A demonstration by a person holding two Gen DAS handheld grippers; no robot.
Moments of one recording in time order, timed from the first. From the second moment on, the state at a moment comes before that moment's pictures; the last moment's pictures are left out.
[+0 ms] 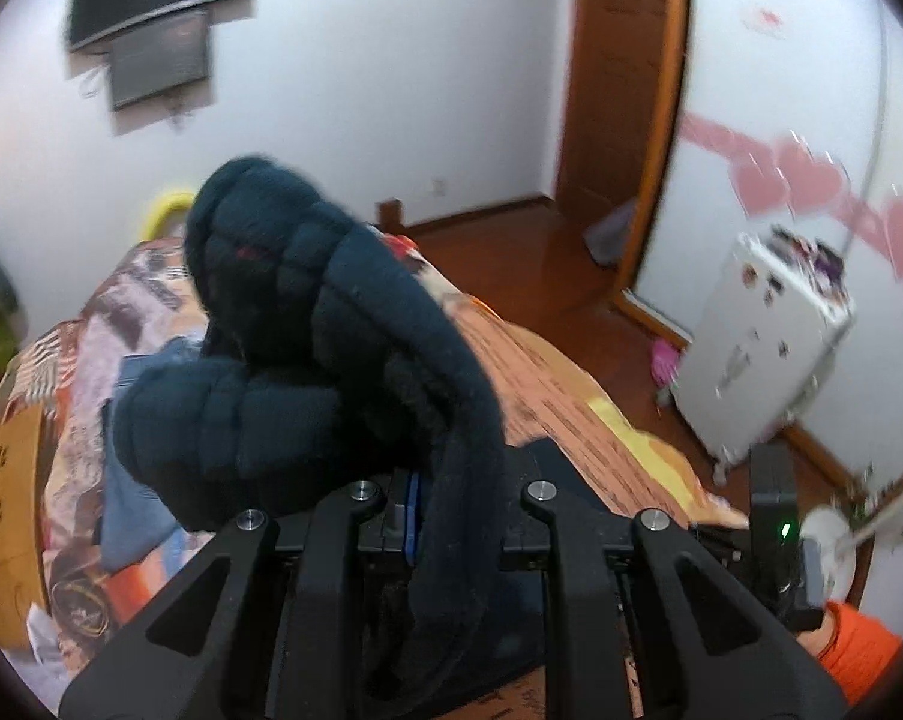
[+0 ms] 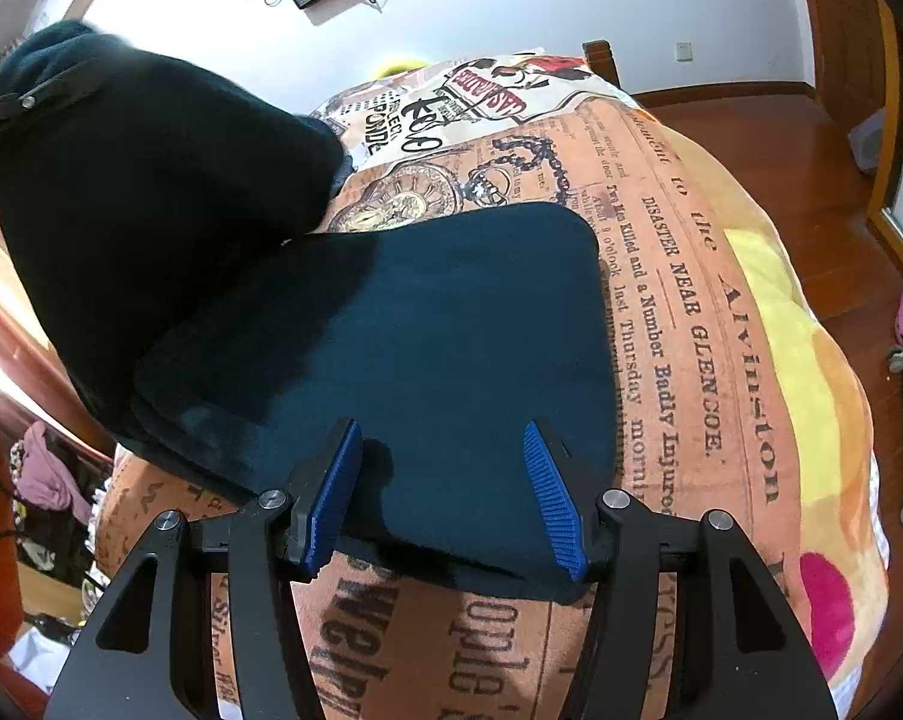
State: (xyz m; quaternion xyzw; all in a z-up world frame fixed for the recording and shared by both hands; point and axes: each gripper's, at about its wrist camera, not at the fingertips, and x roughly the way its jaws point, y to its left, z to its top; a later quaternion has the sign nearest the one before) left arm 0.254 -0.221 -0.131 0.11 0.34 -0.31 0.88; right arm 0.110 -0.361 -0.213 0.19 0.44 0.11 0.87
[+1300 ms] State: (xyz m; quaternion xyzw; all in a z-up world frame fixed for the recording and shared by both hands) left arm 0.290 -0.171 -0.153 0.06 0.44 -0.31 0.84; right arm 0.072 -0.377 -0.216 0.19 0.47 0.08 0.86
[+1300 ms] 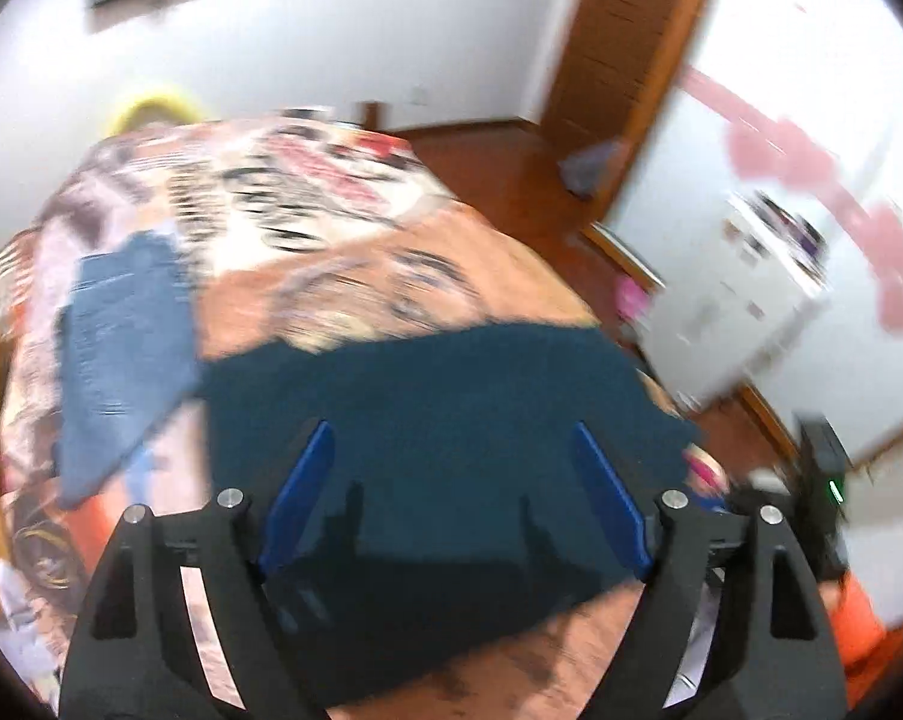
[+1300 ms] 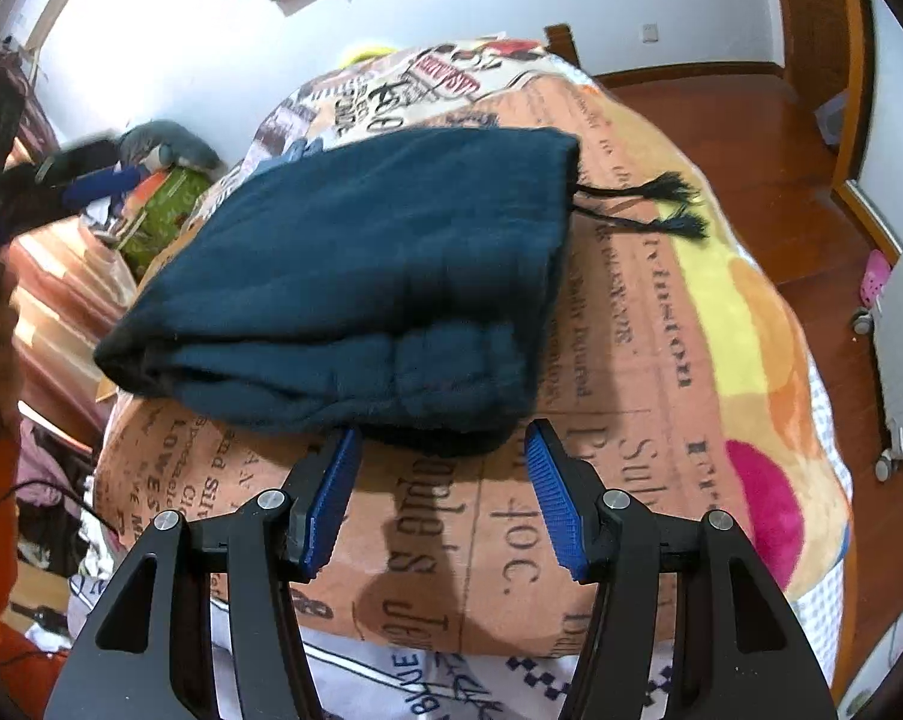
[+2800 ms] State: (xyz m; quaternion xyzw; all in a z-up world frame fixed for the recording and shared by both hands) left arm 0.291 -0.022 -0.273 0.10 0.56 -0.18 0.80; right arm 0.185 -0.390 -0.196 0.10 0.44 0.06 0.89
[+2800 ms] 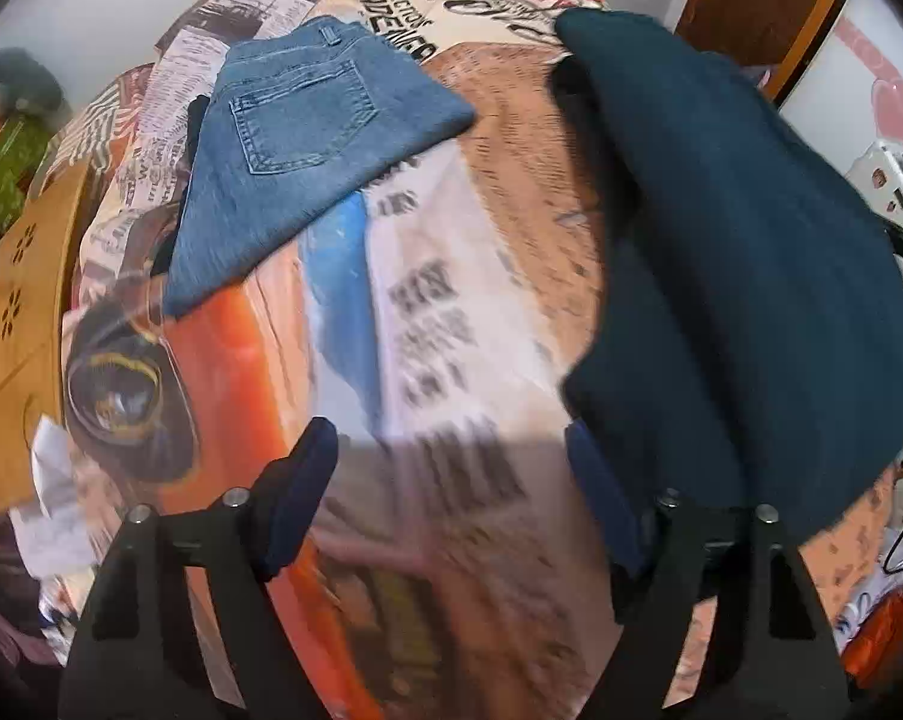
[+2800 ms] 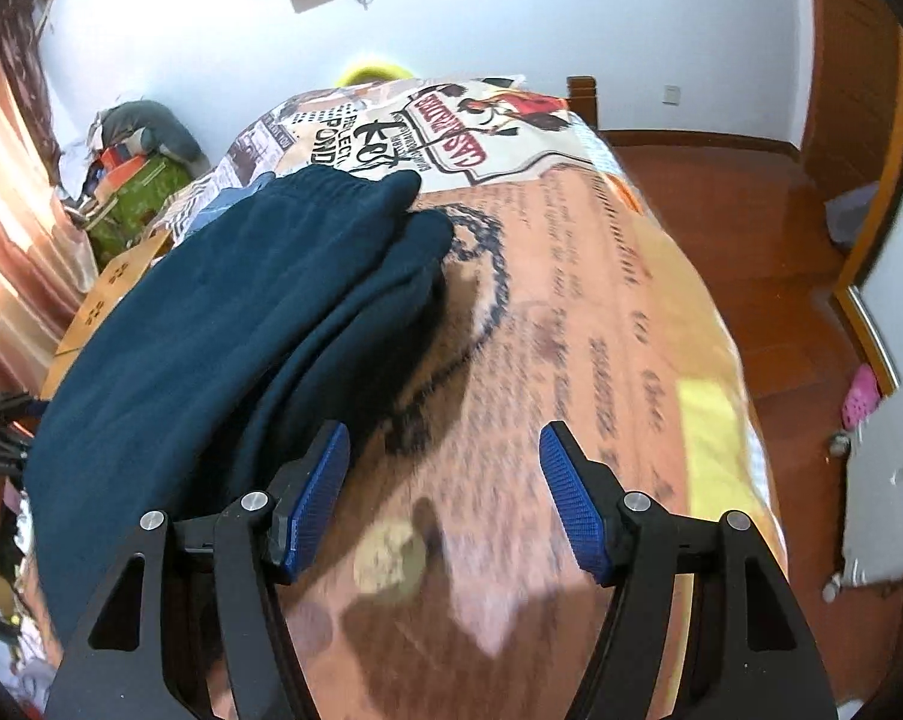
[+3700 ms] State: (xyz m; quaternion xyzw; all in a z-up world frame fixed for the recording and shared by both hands) left arm 0.306 0.015 -0.236 0.04 0.52 -0.12 0.85; right arm 0.154 -0.349 -0.181 0.10 0.41 0.10 0.90
